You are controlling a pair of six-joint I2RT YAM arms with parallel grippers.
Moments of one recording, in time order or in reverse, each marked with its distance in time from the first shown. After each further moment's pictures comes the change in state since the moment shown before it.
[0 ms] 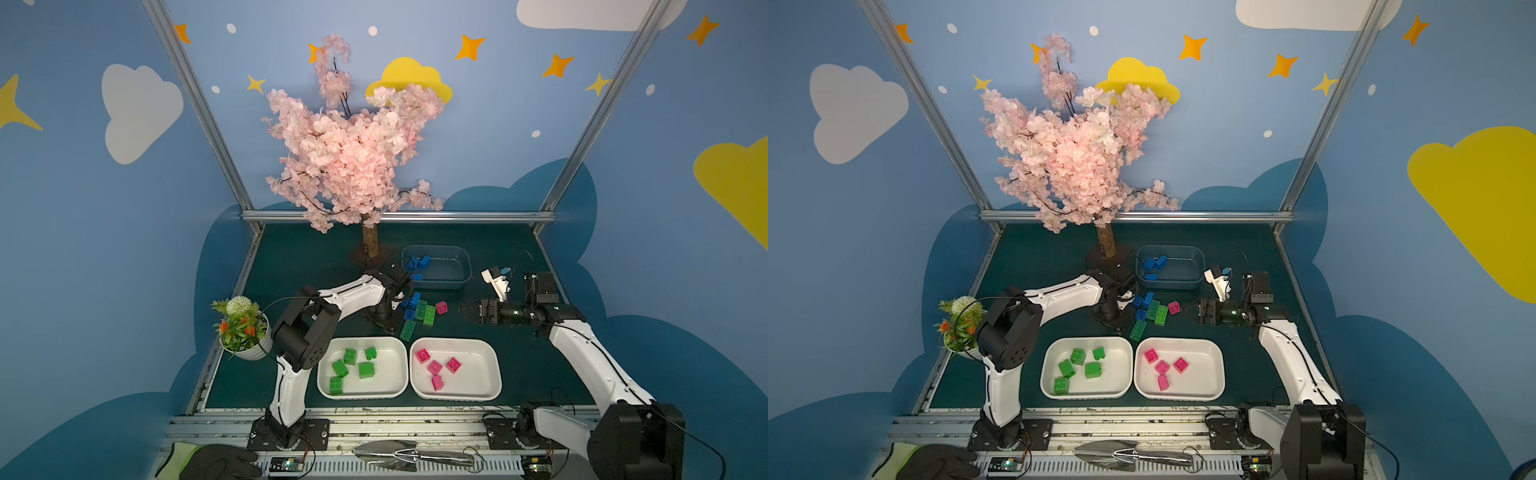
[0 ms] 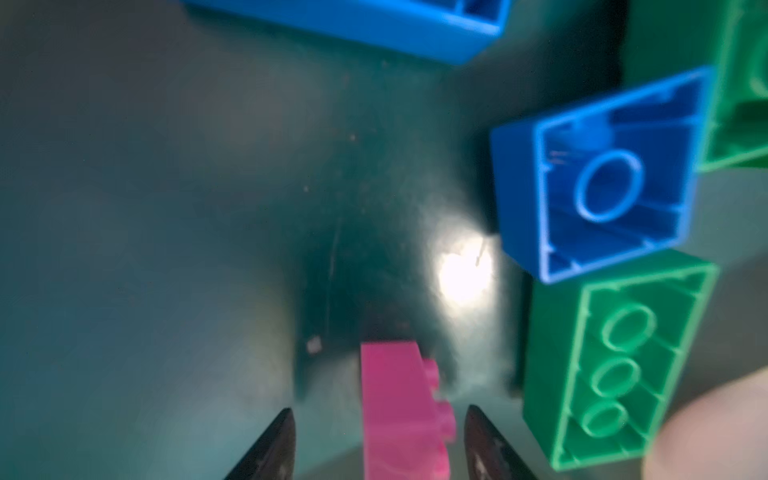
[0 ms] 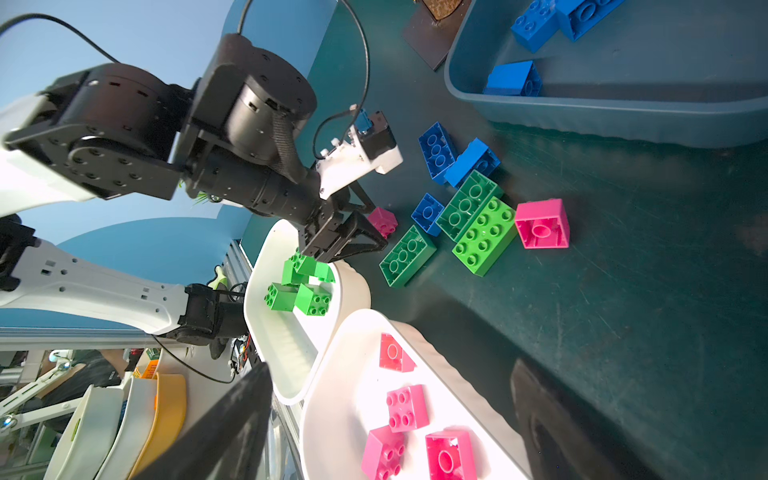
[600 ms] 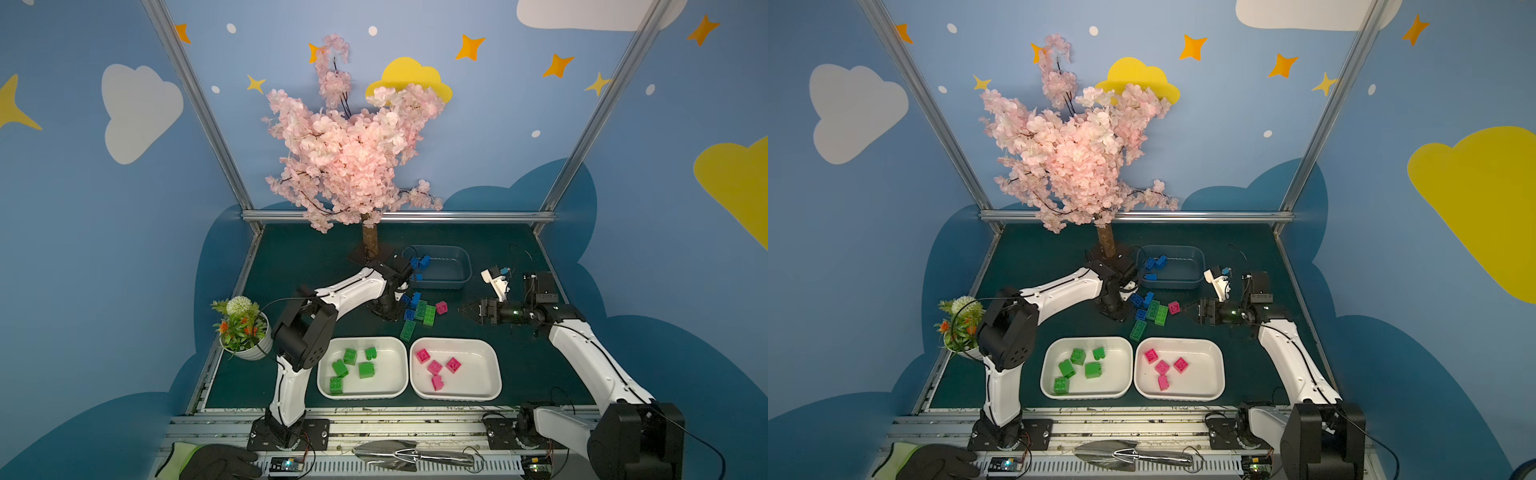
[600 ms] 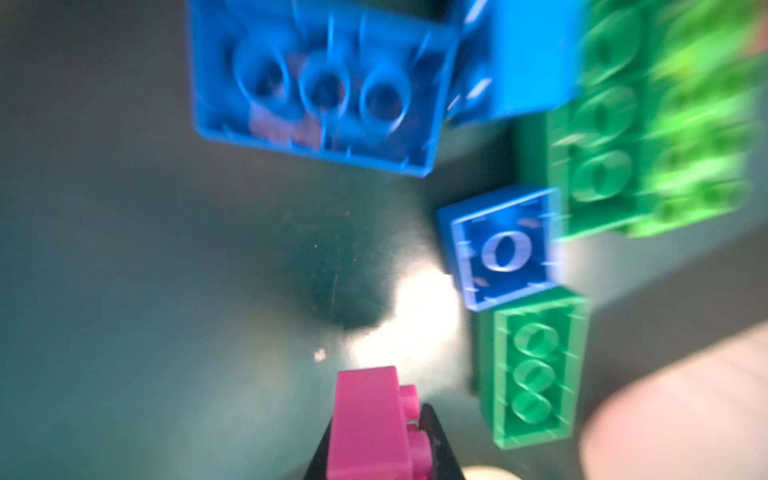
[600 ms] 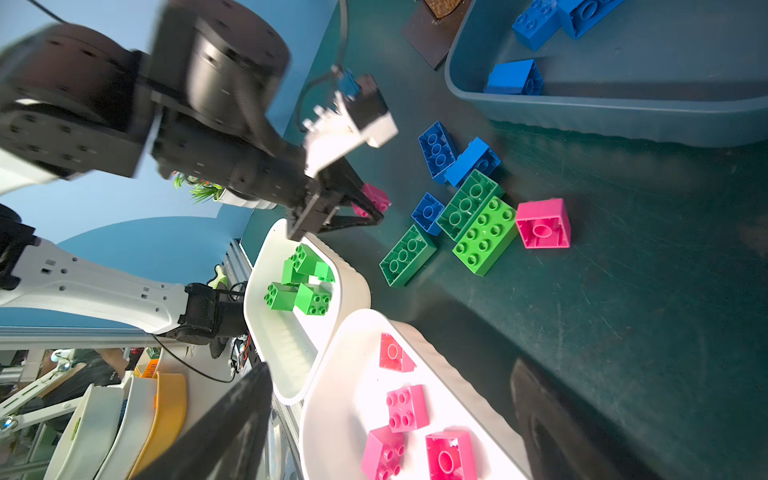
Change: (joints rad) left arm -0.001 -0.029 0.138 -0.084 0.023 -0.001; right arm 0.004 0.006 0.000 0.005 0.001 0.000
